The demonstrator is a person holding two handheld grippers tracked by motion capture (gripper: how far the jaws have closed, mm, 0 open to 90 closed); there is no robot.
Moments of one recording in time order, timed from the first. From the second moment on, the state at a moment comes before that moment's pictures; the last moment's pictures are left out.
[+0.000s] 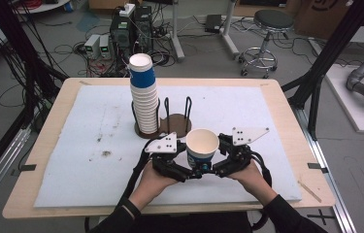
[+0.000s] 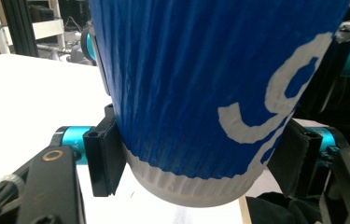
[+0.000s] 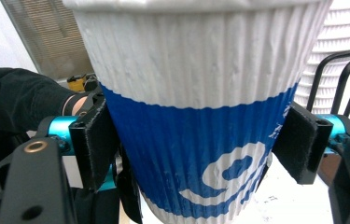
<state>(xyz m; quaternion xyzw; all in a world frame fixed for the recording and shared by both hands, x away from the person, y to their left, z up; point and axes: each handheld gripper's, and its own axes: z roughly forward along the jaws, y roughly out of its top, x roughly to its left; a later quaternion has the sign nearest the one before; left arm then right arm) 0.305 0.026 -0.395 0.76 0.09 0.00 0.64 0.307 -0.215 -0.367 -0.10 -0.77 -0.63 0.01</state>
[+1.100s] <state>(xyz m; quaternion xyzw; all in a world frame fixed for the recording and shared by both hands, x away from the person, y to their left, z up) 0.306 0.023 -0.401 0.77 0.08 -0.02 0.63 0.307 -0.224 -0.358 -0.11 -0.75 -0.65 0.02</state>
